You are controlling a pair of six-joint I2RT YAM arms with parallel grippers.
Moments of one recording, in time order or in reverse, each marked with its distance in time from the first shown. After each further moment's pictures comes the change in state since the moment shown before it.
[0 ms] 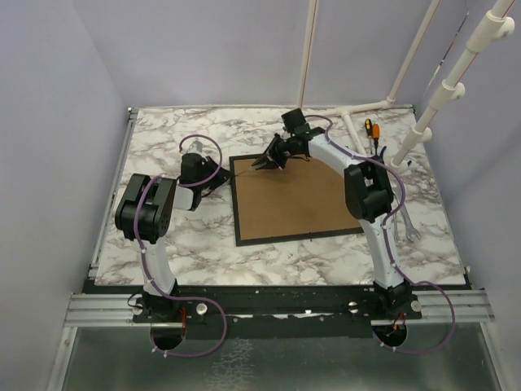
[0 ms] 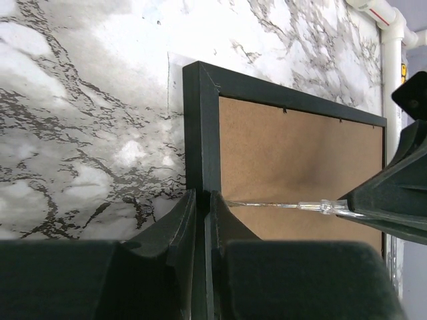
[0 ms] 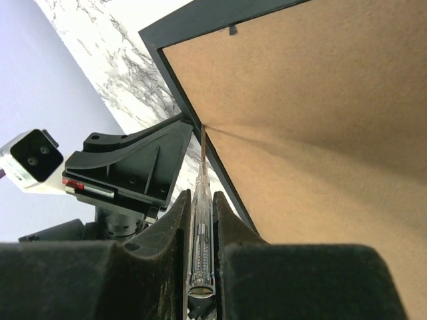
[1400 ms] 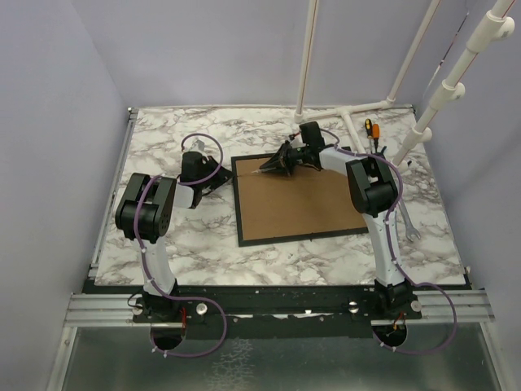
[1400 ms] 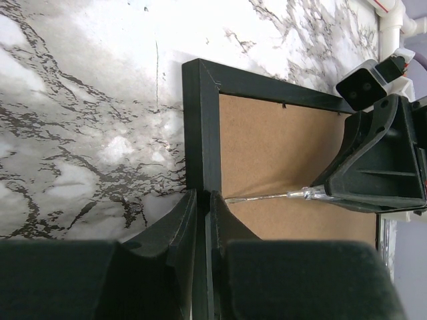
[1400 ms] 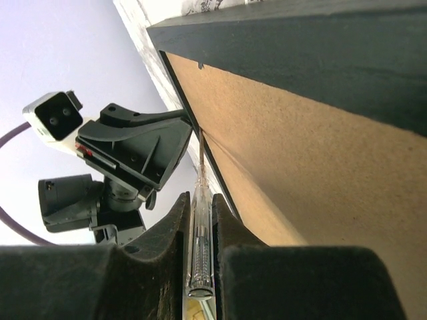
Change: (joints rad) left arm 0.001 0.002 0.024 -0.042 0.032 0.005; right arm -0.097 0.047 -0.227 0.441 -0.297 0.046
